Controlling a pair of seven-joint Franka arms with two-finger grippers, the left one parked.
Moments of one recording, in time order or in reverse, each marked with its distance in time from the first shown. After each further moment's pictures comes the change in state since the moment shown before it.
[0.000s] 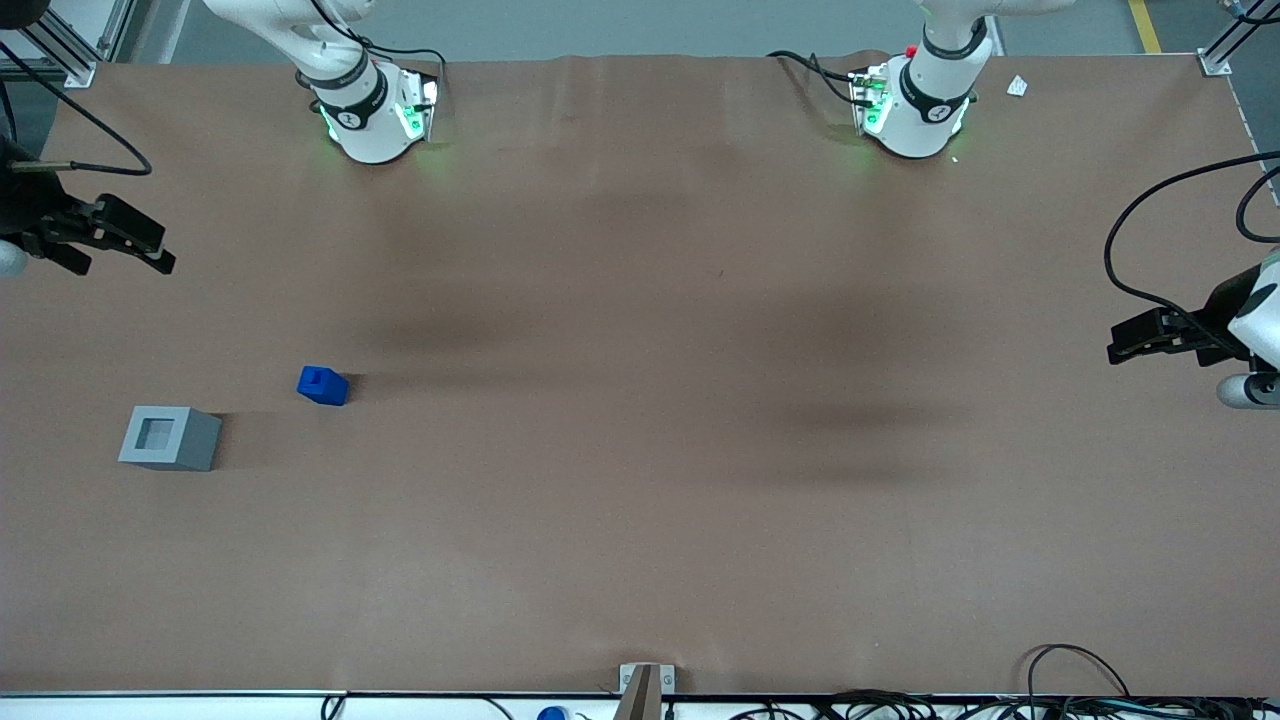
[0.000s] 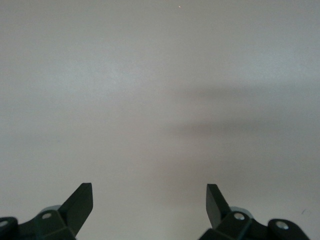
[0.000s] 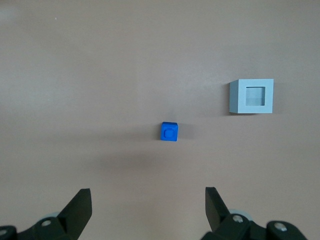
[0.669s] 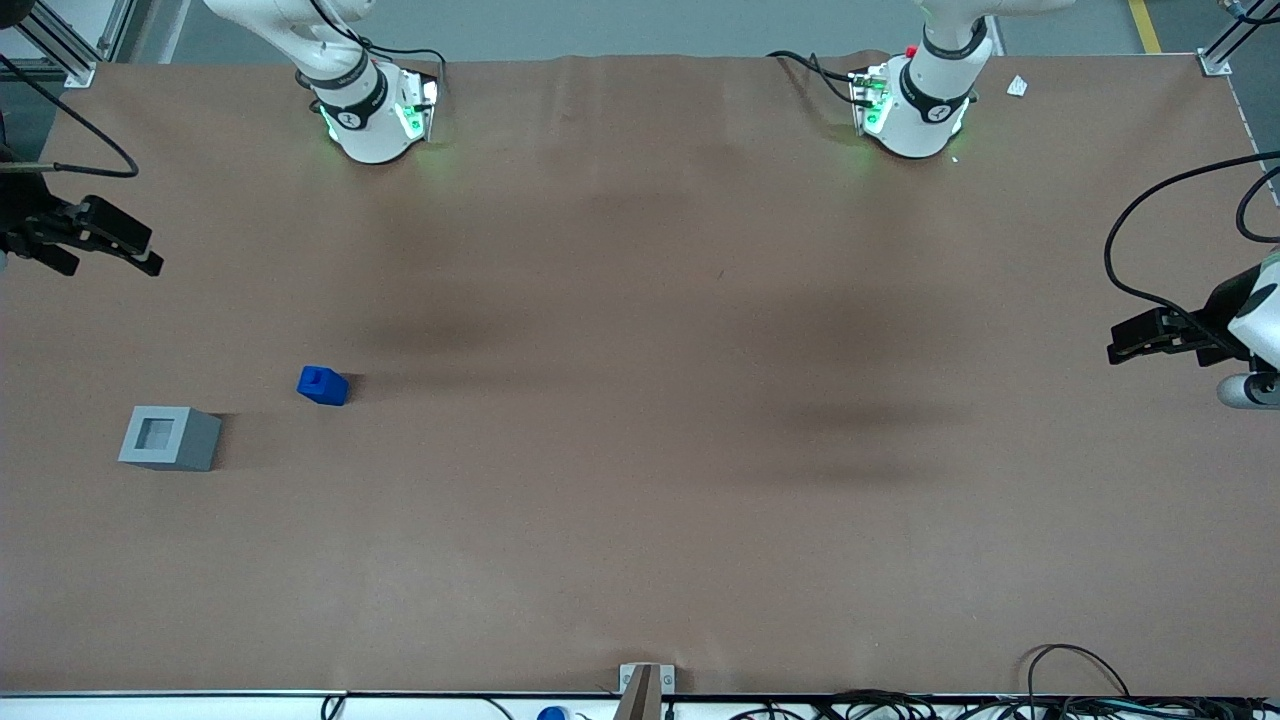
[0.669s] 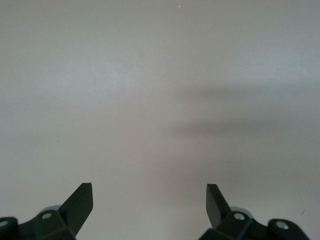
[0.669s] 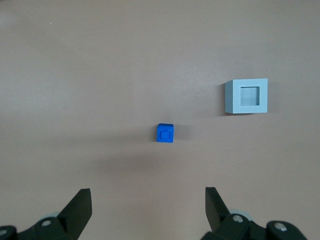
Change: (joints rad) arm -0.017 0.010 -0.009 0.009 0.000 0.000 0.000
